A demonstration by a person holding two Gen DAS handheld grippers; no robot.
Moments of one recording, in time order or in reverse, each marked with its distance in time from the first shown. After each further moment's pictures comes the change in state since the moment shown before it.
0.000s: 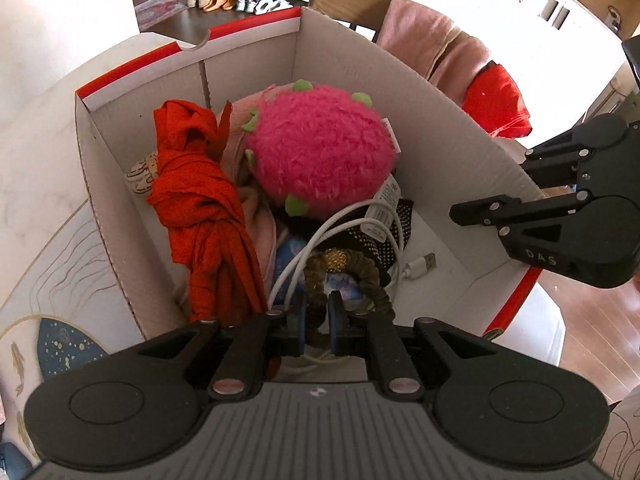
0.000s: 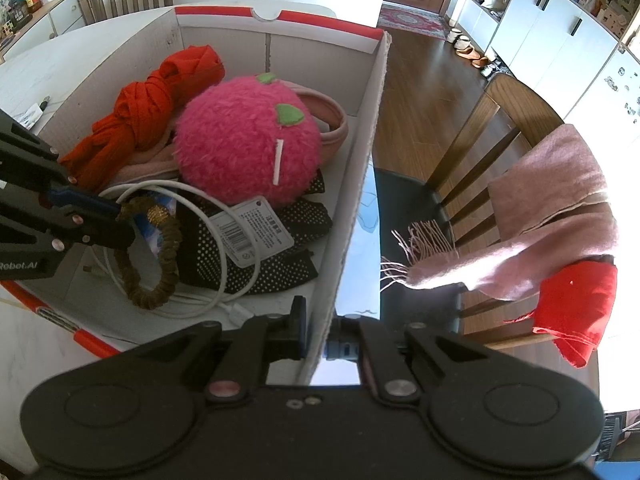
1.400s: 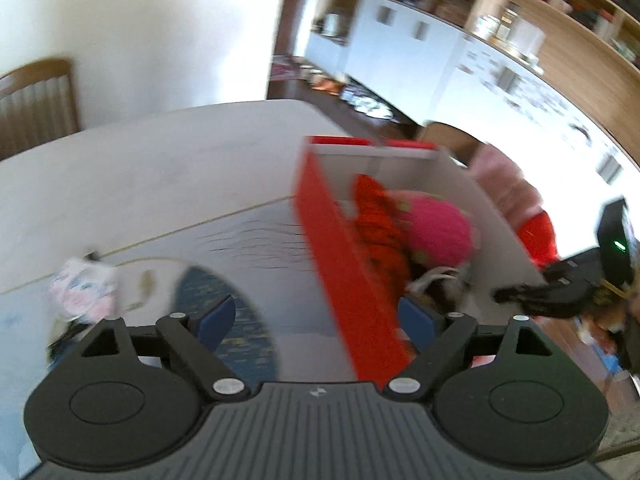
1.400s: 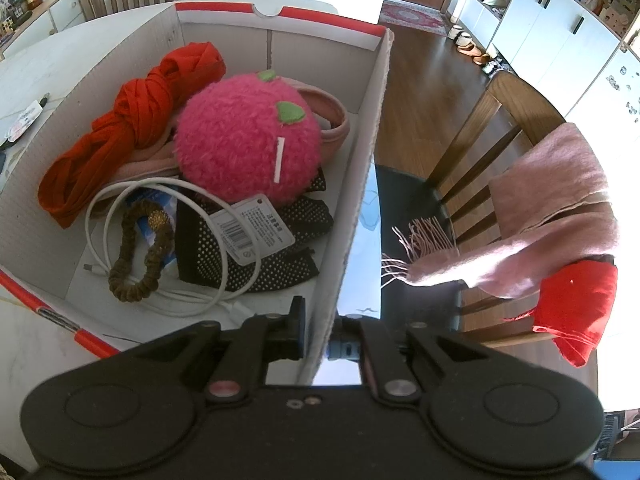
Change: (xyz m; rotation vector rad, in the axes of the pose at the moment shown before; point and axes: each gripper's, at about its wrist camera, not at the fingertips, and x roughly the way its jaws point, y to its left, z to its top) left arm -0.127 0.089 -0.085 -0.372 -0.318 0.124; right arm 0.000 0.000 0.001 -0.001 0.016 0.001
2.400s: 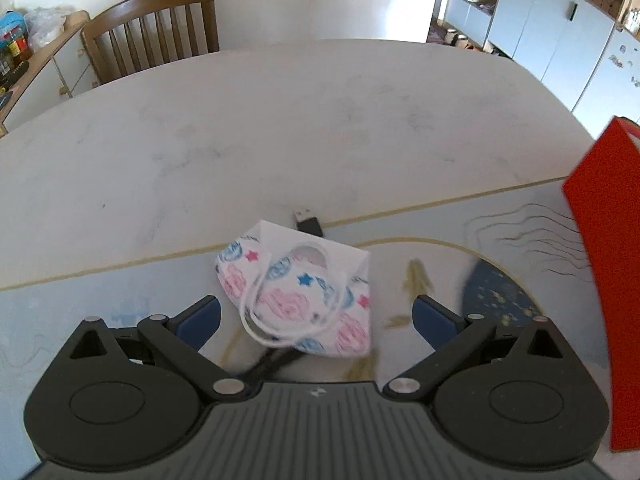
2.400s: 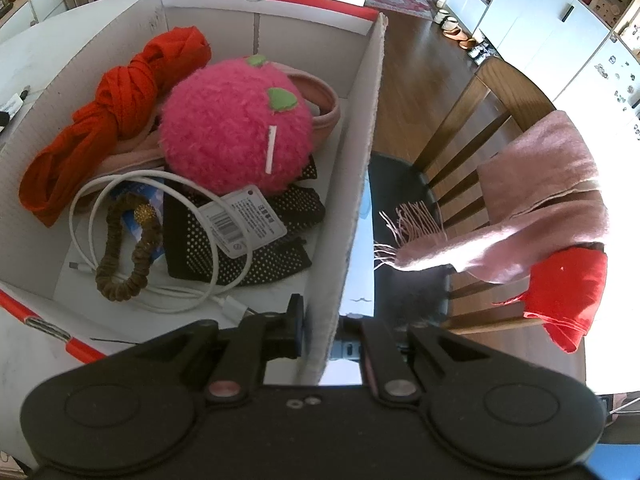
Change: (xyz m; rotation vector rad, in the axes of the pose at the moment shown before) left arm 0.099 0.176 0.001 -0.131 0.141 0.344; right arm 0.004 0.005 0.004 0.021 0.051 -0.050
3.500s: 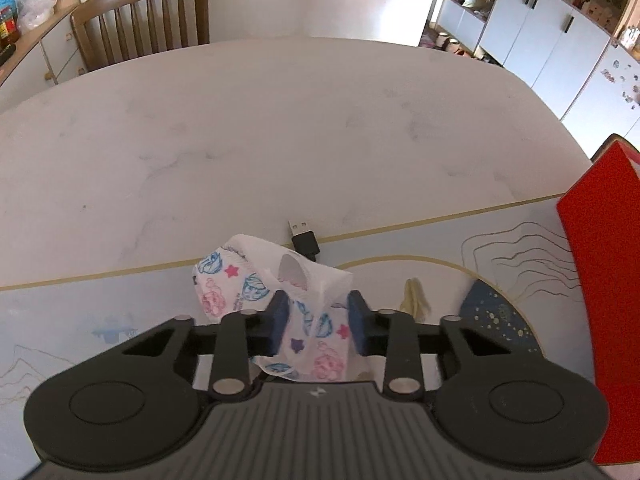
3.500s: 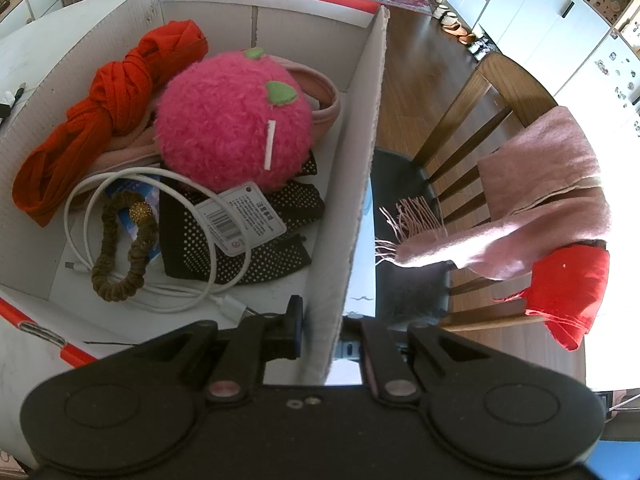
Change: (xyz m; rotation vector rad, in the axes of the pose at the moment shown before) left arm 0.004 0.013 0.012 -0.041 0.008 -0.079; right arm 0.004 -0.005 -0.002 0.006 0.013 -0.001
